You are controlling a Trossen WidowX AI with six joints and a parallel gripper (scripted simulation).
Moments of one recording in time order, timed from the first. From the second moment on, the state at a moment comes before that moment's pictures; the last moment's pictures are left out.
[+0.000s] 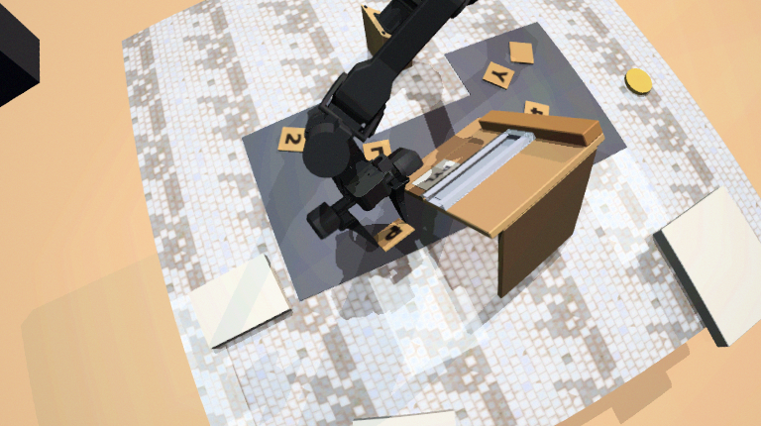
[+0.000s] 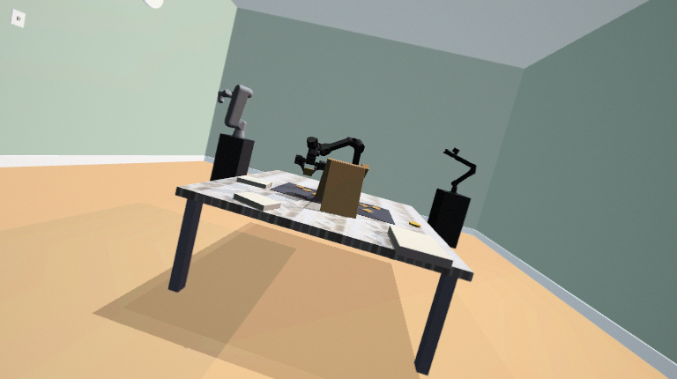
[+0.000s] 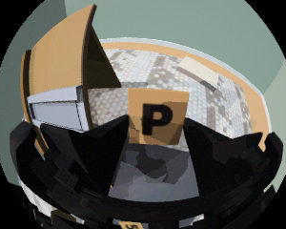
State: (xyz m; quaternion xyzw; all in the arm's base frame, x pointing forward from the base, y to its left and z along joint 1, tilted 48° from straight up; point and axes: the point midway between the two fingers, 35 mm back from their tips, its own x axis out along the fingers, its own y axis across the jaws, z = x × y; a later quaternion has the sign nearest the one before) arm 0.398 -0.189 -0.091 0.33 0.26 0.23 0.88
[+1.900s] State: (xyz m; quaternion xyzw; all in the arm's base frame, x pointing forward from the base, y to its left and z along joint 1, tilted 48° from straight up) arm 0.391 -0.170 -0.070 0.34 0.26 0.23 0.88
